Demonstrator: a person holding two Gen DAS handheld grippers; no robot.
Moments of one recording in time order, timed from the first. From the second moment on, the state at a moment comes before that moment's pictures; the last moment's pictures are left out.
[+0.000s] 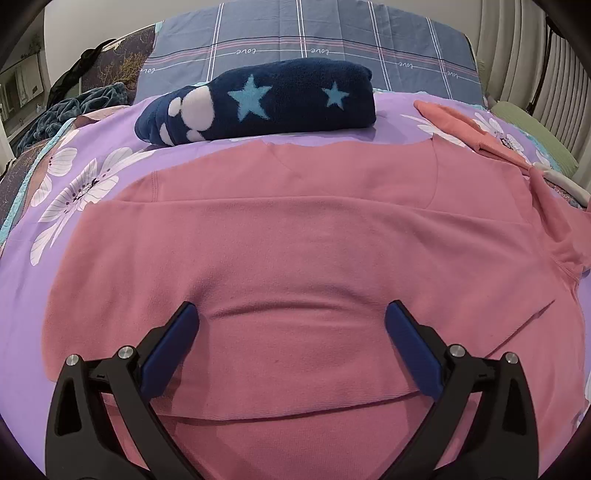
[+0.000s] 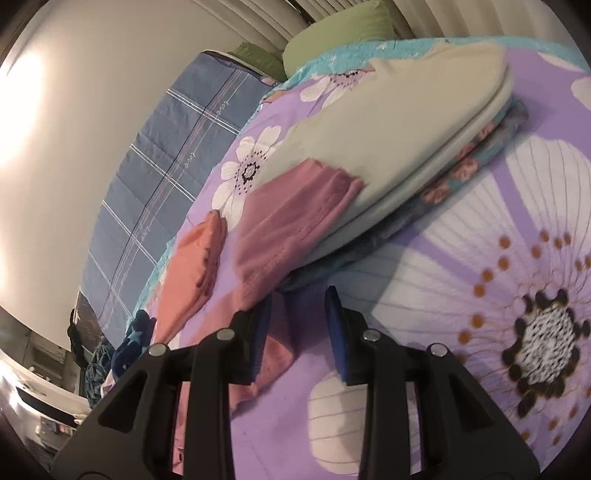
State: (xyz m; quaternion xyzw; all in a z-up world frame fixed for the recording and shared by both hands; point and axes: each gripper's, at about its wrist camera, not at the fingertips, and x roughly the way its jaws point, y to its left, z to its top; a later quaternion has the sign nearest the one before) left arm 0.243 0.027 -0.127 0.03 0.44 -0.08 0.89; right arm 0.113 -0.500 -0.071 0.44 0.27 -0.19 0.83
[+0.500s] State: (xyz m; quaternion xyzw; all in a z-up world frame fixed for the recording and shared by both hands) left arm 0.243 0.030 -0.127 0.03 0.44 -0.09 0.89; right arm 0.105 -0.491 -0.064 0.47 0.22 -0.16 0.84
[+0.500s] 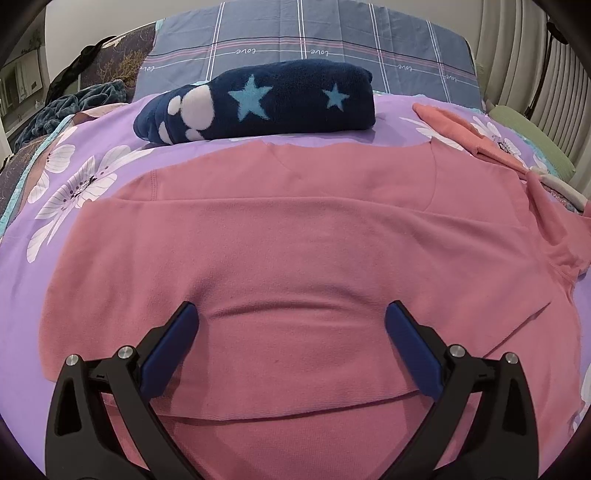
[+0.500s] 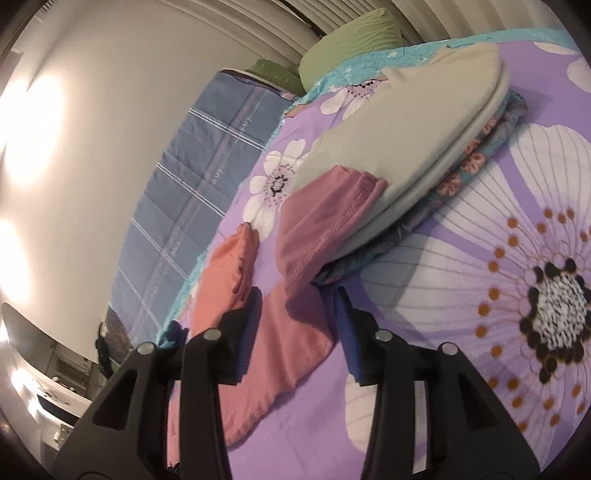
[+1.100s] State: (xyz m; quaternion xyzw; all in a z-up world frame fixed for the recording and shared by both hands) left arm 0.242 0.038 -0.125 0.00 0.43 -0.10 0.90; right arm 0.219 -0.236 0.011 0.26 0.25 0.16 0.92
